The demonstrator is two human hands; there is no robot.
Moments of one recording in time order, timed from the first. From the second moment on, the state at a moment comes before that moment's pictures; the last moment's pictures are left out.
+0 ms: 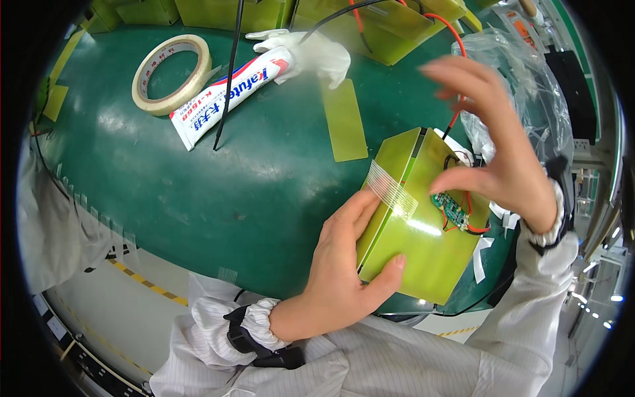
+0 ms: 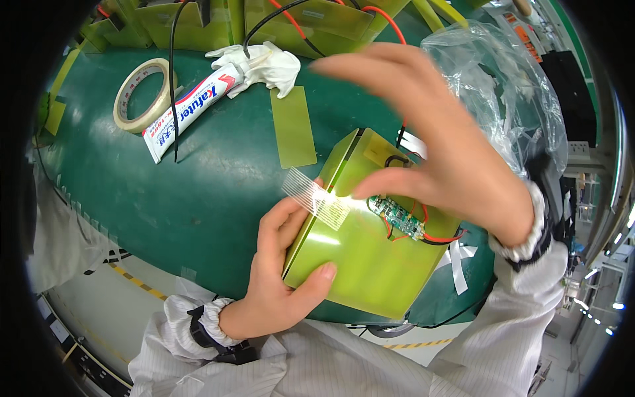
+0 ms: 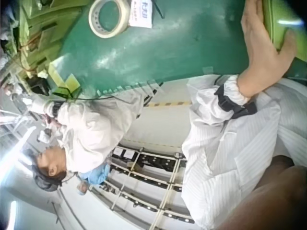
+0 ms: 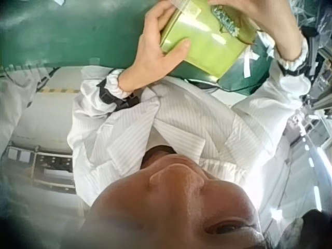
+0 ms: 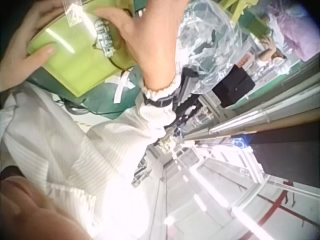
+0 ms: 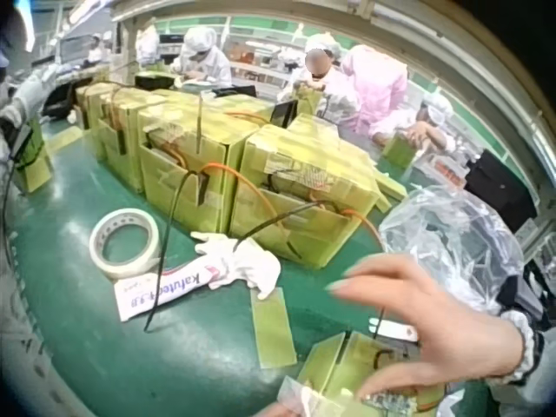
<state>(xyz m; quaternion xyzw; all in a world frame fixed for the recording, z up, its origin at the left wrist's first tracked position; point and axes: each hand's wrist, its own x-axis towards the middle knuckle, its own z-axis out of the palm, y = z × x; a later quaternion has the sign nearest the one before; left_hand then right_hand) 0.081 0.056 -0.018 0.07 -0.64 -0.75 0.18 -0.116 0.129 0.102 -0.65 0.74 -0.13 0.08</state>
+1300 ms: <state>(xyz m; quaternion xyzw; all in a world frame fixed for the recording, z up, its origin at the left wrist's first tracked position) 0.085 0.047 0.004 0.09 -0.62 -0.78 0.08 0.049 0.221 0.031 -0.04 0.71 -0.69 0.14</state>
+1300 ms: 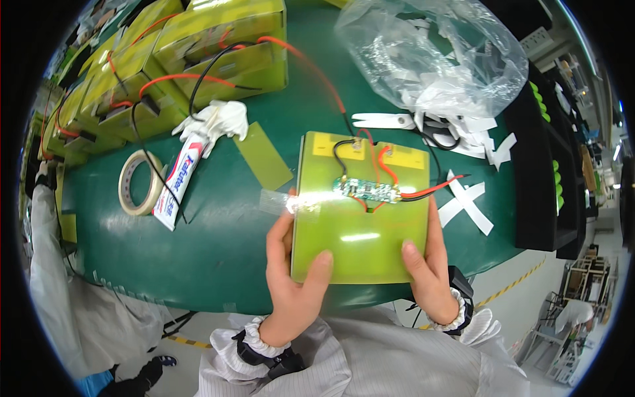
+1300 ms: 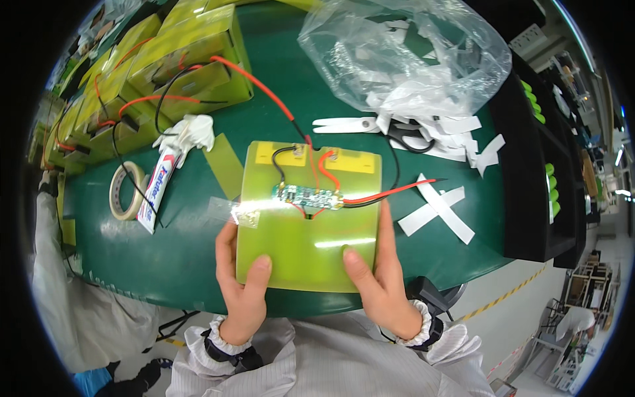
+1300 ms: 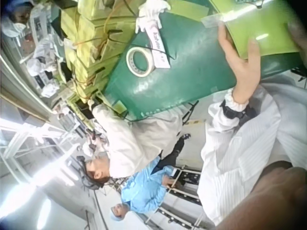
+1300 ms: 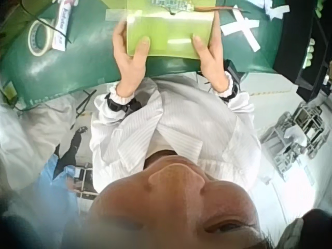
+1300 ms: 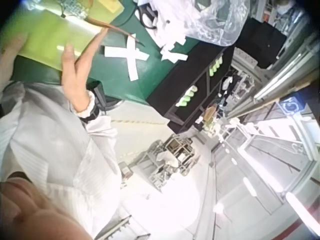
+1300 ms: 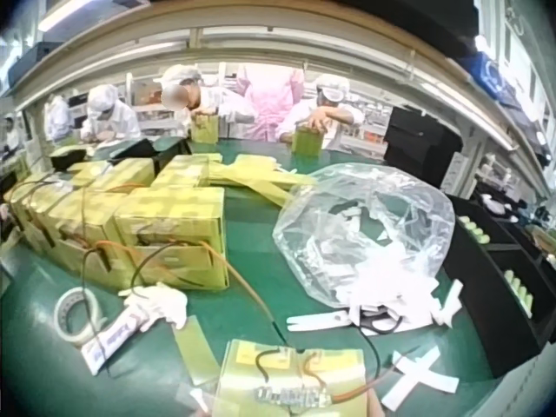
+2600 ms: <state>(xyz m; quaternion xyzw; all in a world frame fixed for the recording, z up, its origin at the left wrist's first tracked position) 0.078 0.037 -0.005 0.05 -0.69 -0.70 0.21 -0.012 0.203 0.130 -0.17 0.96 -0.22 -0.08</state>
